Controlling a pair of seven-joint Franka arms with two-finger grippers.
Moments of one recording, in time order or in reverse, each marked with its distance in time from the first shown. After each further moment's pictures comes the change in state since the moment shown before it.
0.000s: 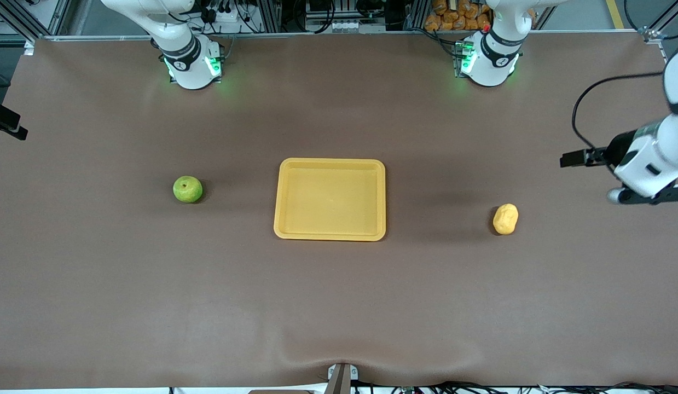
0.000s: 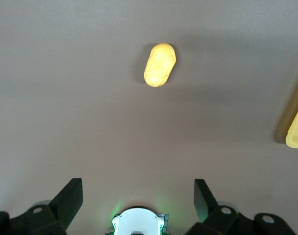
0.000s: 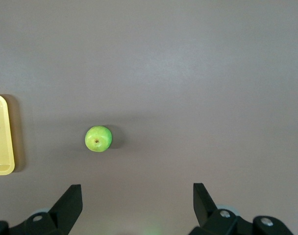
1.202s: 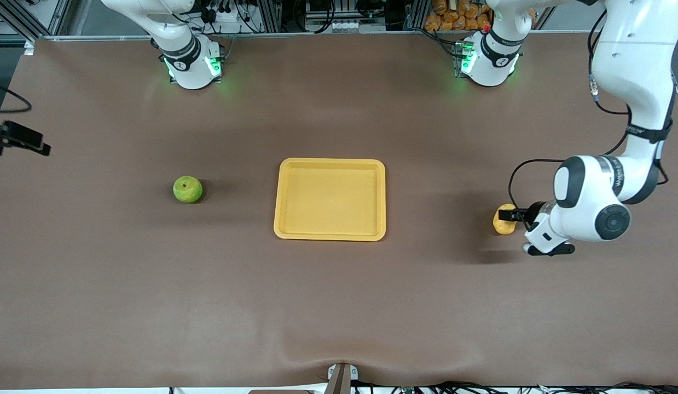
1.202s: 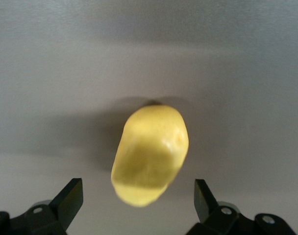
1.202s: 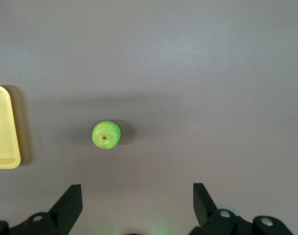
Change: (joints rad) left arm -0.011 0.382 -0.007 -0.195 0.003 0.533 0.000; right arm -0.008 0.099 0.015 -0.004 0.042 0.005 -0.007
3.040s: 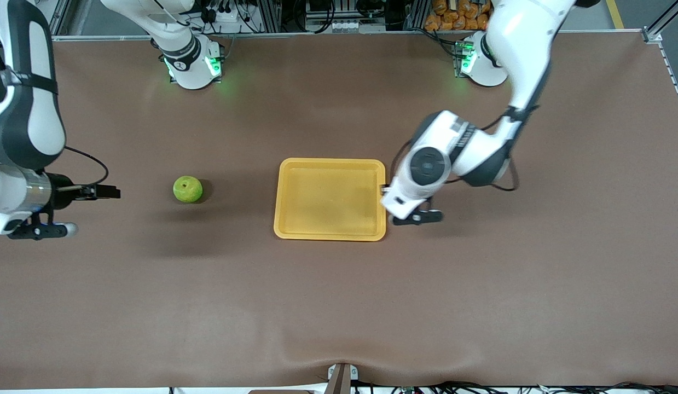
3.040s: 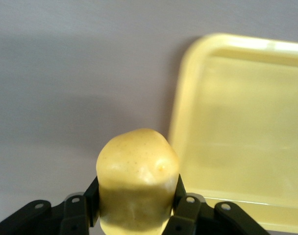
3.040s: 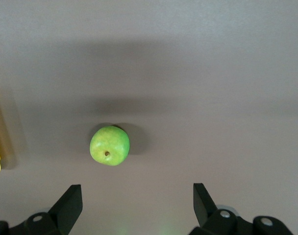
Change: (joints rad) left arm -0.508 0.005 -0.121 0.176 0.034 -0.052 -0.689; right arm 0.038 0.240 0.006 -0.105 0.058 0.160 -0.009
